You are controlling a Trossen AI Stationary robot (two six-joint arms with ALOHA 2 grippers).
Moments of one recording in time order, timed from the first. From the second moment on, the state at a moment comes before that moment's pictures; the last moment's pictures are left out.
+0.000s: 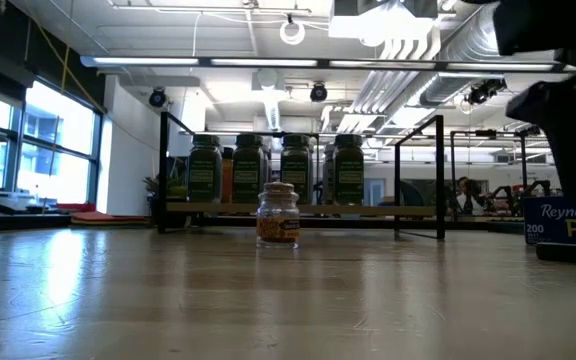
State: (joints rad) left arm -0.54 1.29 1.47 -1.15 -0.42 -1.00; right arm 0.62 1.60 0.96 -0.68 0.11 0.66
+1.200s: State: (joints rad) left arm -0.51 1.29 1.47 -1.05 -0.44 -1.10; right arm 0.61 1.60 0.87 -0.46 0.05 0.66
